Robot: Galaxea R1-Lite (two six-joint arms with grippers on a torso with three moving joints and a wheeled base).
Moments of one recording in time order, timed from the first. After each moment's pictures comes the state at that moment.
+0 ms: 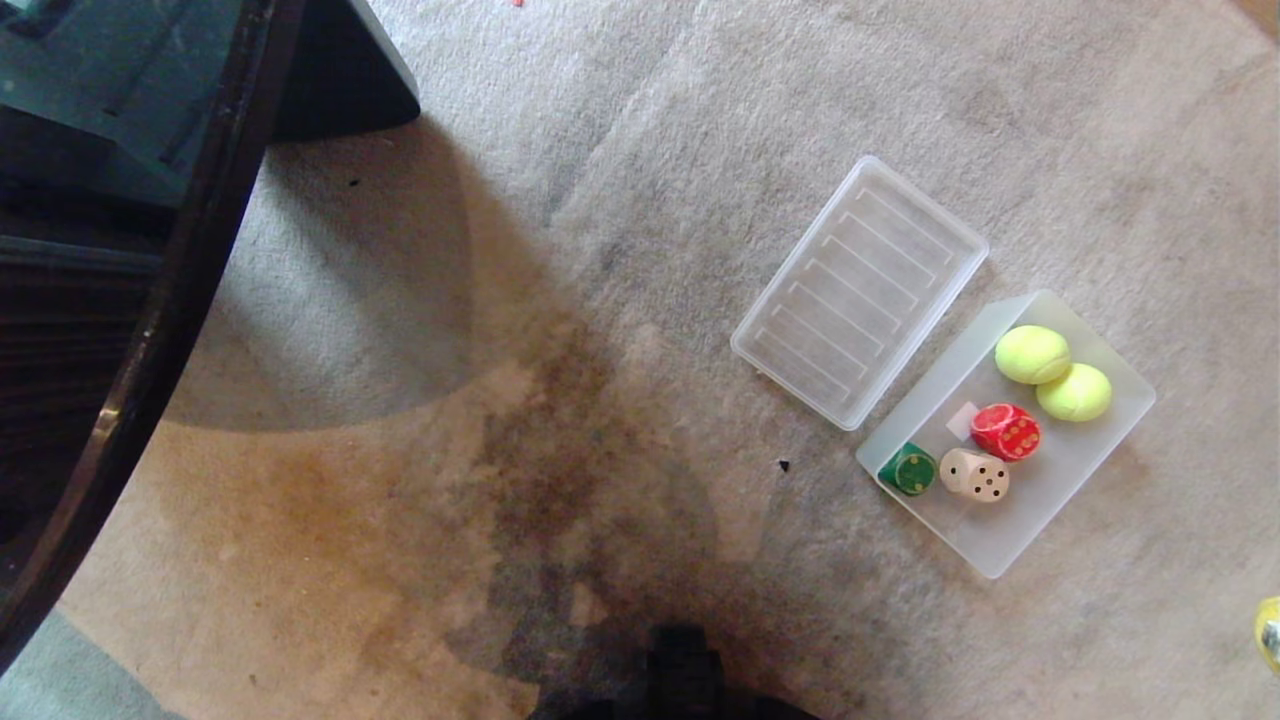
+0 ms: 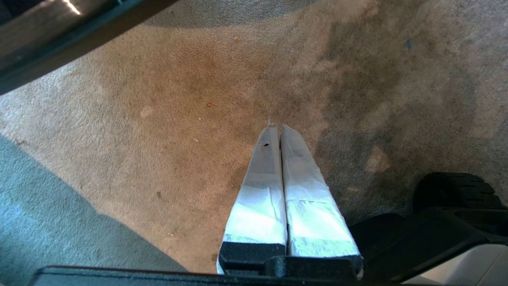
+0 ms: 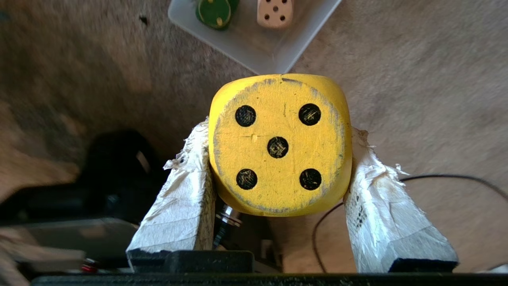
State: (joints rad) left arm 0.00 0.00 0.00 0.01 0.01 -0.01; right arm 0.00 0.60 -0.44 0.21 0.02 0.15
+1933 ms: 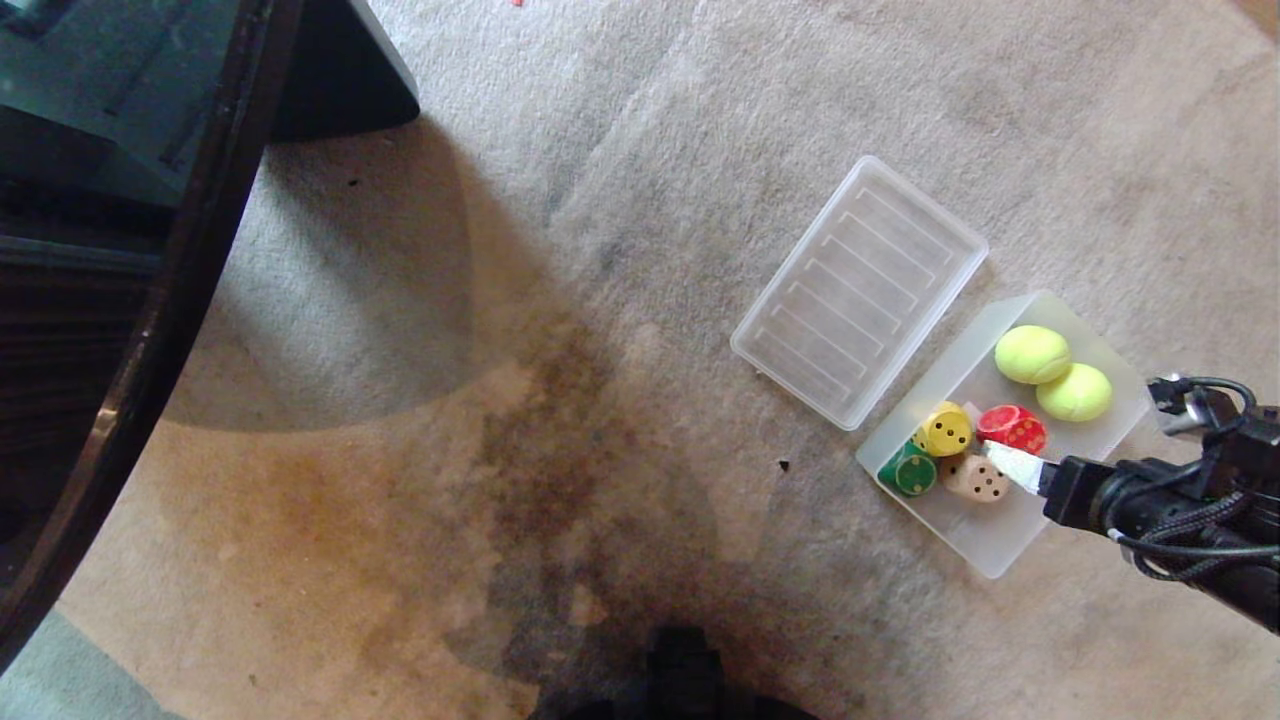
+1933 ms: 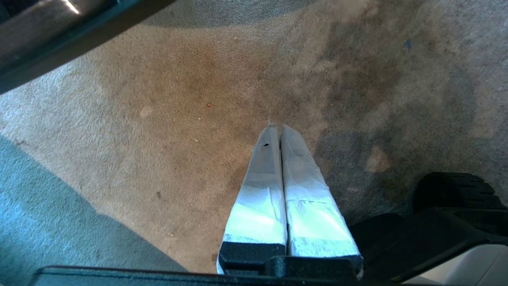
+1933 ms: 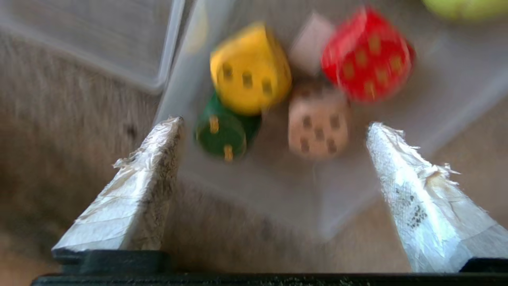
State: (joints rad) left arm 0.00 0.00 0.00 0.01 0.01 -0.01; right arm 0.02 1.62 -0.26 -1.07 0.08 0.23
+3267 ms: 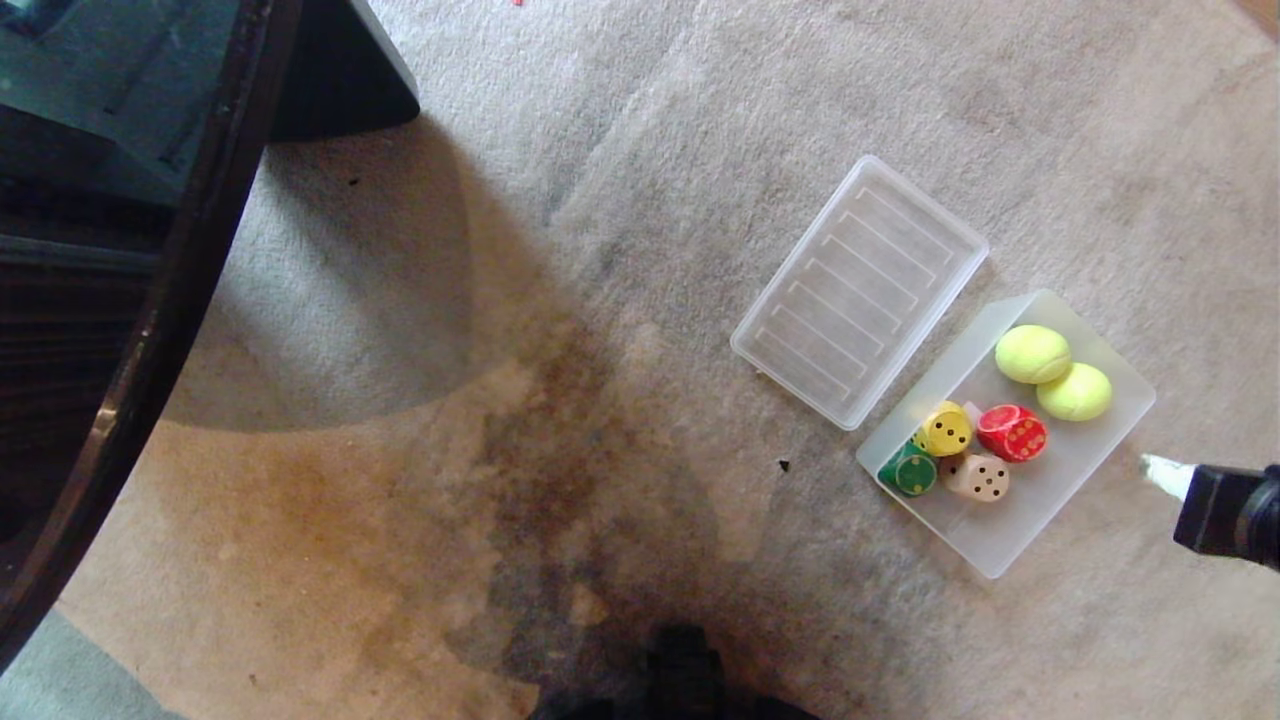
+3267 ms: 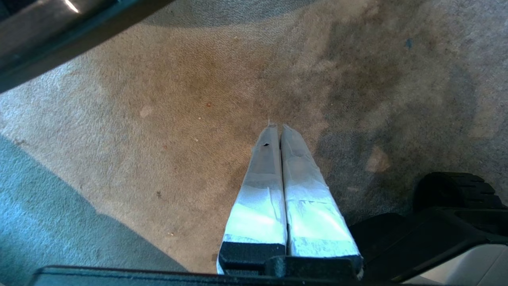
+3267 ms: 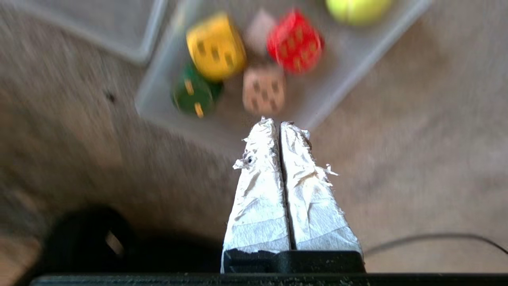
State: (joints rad) left arm 0.00 0.00 0.00 0.01 0.01 -0.01; right arm 0.01 1.18 -0.43 -0.43 -0.07 0.12
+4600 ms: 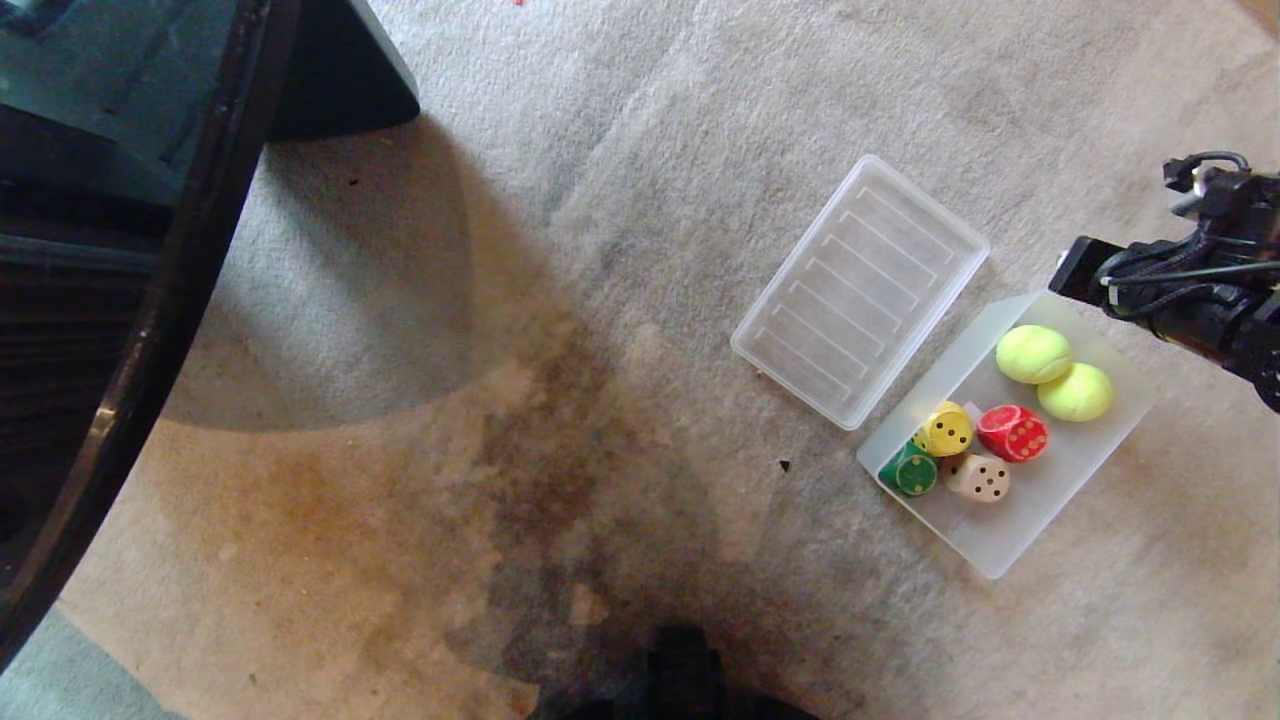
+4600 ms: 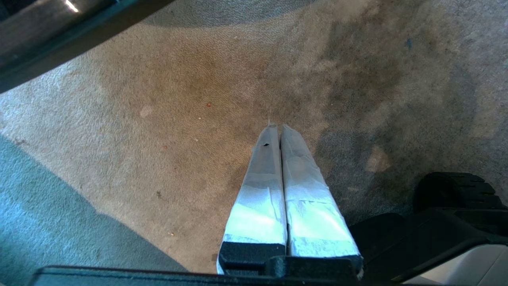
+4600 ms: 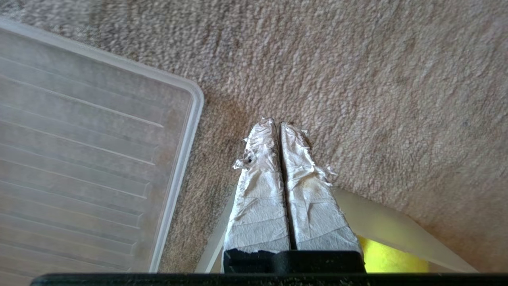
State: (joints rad) left arm 0.00 0.00 0.00 0.01 0.01 -0.01; right arm -0.10 1.78 -1.10 -0.64 -0.06 0.24
